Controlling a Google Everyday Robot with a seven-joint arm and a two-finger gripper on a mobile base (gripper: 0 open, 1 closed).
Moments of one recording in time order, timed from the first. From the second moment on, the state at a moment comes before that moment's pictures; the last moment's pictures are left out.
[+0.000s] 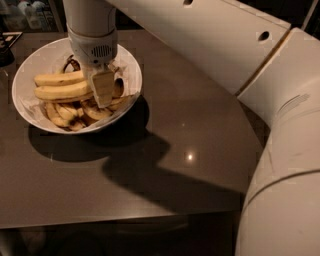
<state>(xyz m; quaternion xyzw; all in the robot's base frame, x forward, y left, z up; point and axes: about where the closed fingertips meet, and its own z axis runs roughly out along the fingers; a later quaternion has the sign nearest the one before) 0.554 0.130 0.930 -0.86 0.50 -0.02 0.11</state>
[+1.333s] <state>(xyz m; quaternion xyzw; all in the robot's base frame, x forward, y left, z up) 0.554 0.132 0.916 -0.86 0.50 -0.02 0.10</state>
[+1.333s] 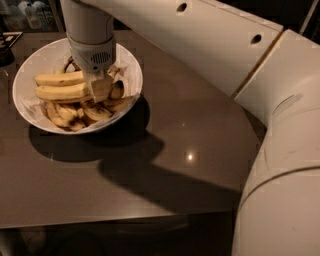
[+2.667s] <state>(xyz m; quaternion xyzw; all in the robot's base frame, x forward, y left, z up) 0.527 0.103 0.962 -0.84 0.48 0.02 0.24</state>
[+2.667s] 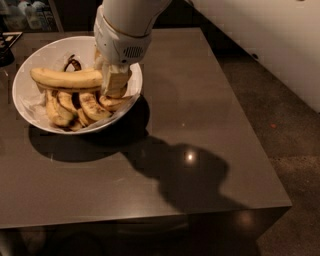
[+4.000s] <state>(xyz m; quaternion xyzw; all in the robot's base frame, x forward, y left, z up) 0.458 0.064 0.992 -0.82 0.51 0.01 0.26</state>
